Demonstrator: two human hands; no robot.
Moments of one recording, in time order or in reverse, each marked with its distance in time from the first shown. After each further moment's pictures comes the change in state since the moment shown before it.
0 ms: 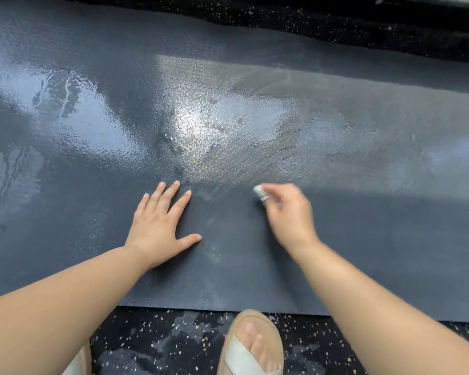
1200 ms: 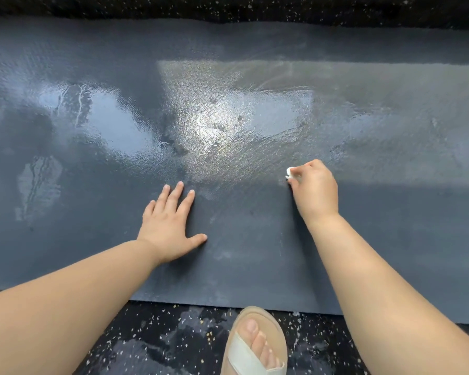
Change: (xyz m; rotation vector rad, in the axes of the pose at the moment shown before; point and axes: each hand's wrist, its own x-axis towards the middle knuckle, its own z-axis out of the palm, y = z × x) left_hand 0.002 0.020 -0.020 0.085 -0.193 -0.097; right_hand 0.043 0.034 -0.018 -0.281 -0.025 0.122
